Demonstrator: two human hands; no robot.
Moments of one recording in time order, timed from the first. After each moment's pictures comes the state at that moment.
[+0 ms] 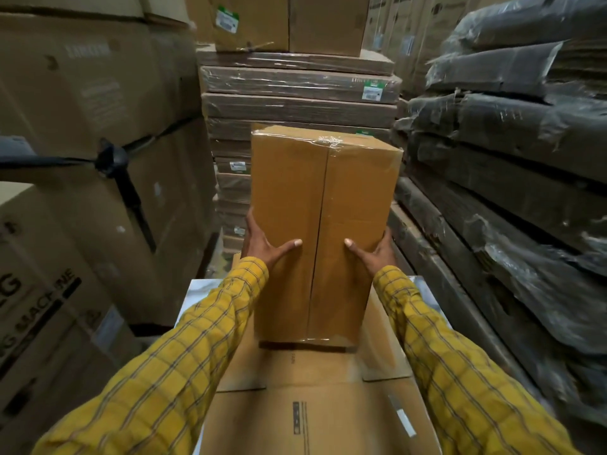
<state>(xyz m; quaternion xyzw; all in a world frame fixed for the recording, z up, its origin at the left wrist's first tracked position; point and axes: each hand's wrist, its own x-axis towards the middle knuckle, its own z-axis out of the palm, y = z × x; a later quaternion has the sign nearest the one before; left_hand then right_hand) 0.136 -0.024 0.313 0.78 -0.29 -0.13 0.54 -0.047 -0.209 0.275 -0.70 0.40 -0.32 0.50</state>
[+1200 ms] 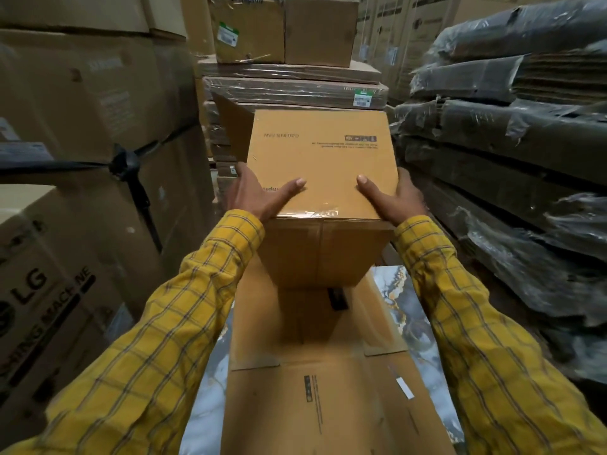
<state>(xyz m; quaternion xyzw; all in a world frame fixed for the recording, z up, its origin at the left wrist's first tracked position) 0.125 0.054 0.425 0.83 -0.31 -0.02 0.46 -0.091 -0.114 0.431 -0.76 0.39 -0.37 0.35</state>
